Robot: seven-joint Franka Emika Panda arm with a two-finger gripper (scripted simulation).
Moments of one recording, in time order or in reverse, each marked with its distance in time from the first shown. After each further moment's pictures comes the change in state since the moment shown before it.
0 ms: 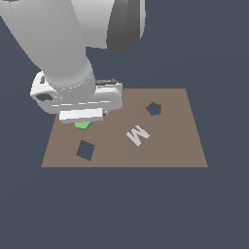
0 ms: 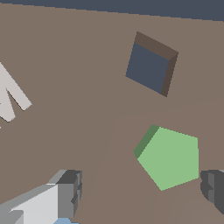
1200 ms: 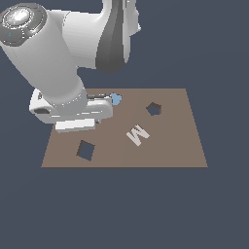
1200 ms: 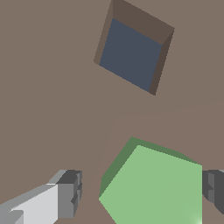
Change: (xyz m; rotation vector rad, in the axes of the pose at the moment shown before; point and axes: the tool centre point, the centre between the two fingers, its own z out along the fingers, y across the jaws) arm 0.004 0.030 0.041 -0.005 0.005 -0.029
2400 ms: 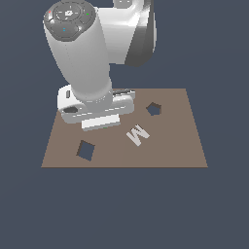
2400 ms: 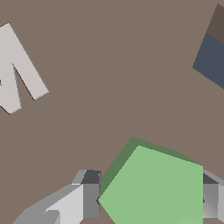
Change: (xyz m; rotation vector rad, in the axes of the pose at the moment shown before) arm 0.000 -0.063 -0.002 -0.001 0.001 -0.095
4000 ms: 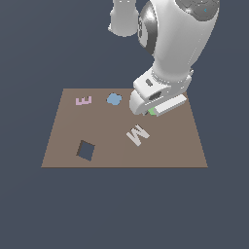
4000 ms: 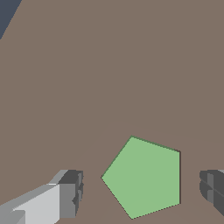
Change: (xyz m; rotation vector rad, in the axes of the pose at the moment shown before) arm -0.015 -0.191 0.002 0.000 -0.001 -0.286
